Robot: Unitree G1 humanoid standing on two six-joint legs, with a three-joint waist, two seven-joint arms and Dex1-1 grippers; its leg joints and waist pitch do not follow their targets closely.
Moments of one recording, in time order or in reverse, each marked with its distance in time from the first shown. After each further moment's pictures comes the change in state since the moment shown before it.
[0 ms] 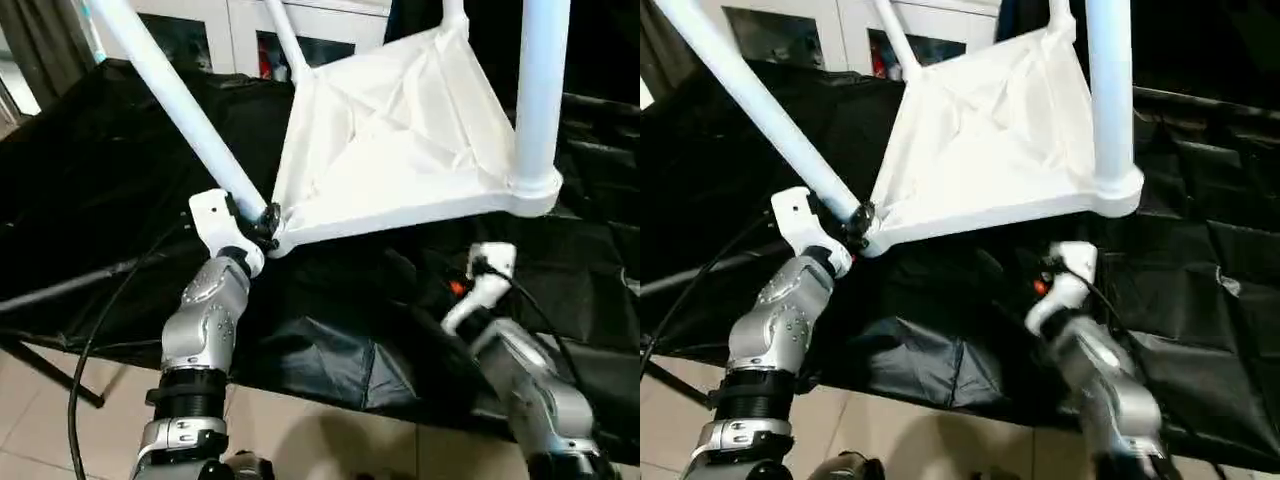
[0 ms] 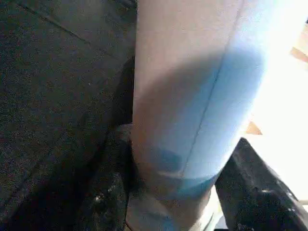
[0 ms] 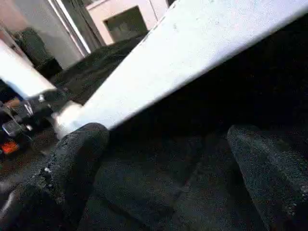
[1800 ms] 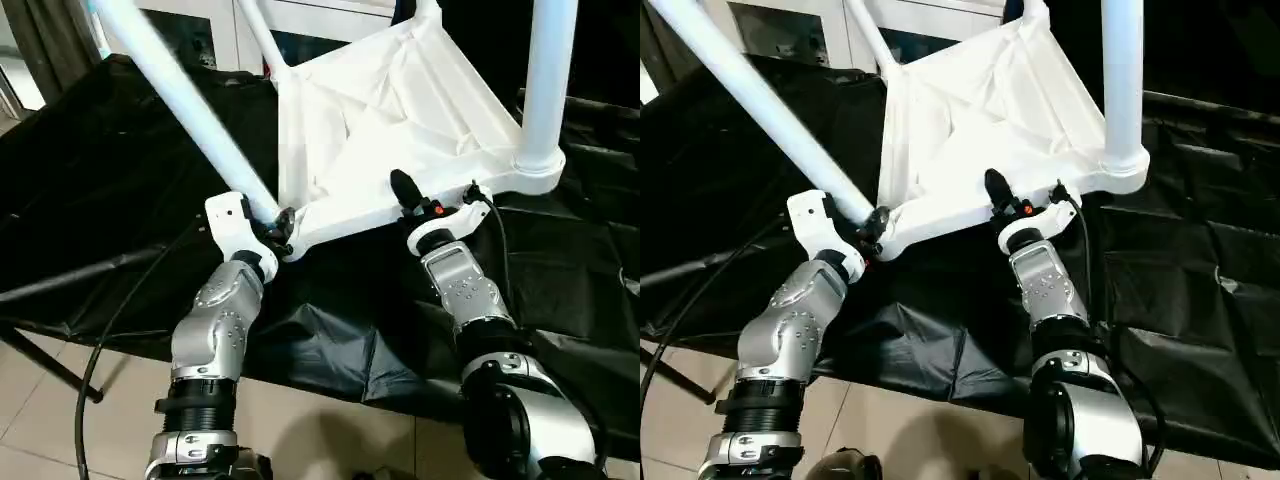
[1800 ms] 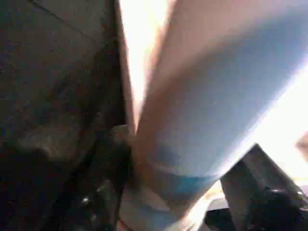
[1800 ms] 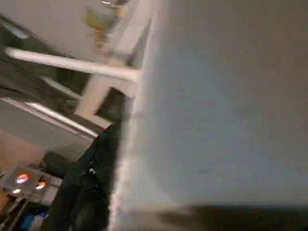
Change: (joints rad) left arm 0.045 -0.043 -0.052 -0.110 -0.039 0.082 0.001; right arm -0.612 0.160 -0.403 0.859 0.201 -0.172 -0.076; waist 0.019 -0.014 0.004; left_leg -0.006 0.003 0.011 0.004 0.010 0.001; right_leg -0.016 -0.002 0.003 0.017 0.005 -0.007
